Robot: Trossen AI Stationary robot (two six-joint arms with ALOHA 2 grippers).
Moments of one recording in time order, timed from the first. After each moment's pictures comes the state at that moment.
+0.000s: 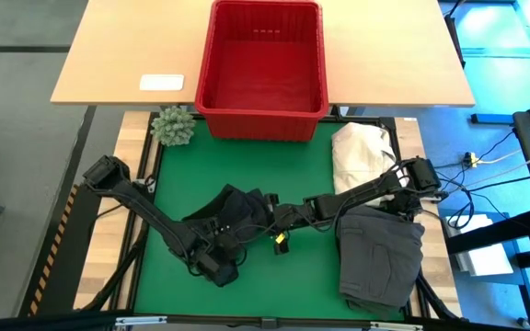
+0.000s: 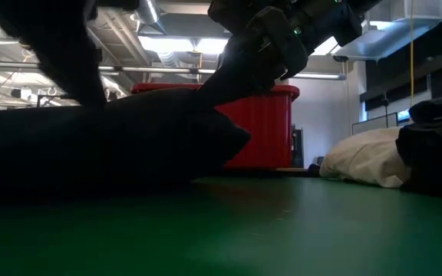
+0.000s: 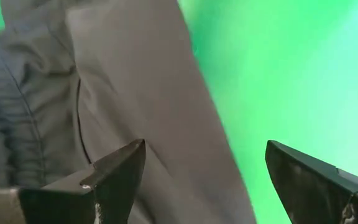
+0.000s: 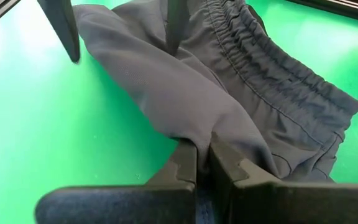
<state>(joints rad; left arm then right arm) -0.60 1.73 1.17 -0.66 -0.45 -0.97 0.24 1.87 1.13 0.11 0.09 -0.11</state>
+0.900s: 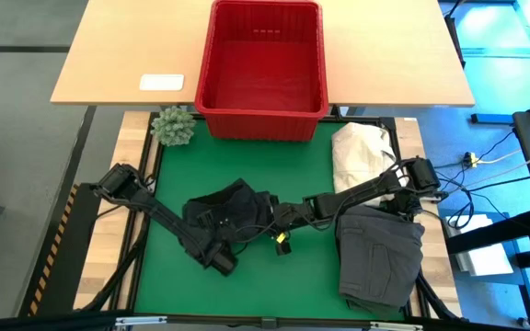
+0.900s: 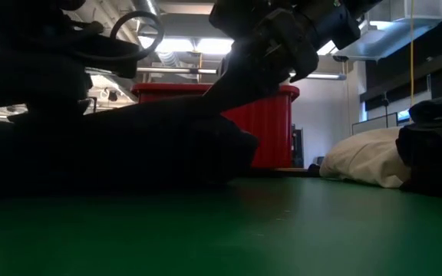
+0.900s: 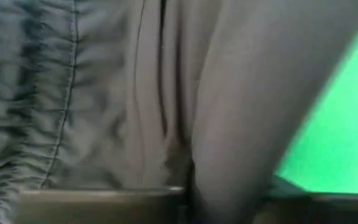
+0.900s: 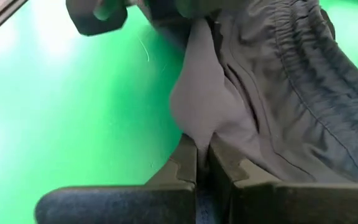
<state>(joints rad) -0.55 1.88 1.17 -0.91 -0.41 -1.06 0.24 1.87 1.13 0.08 0.01 -0.10</state>
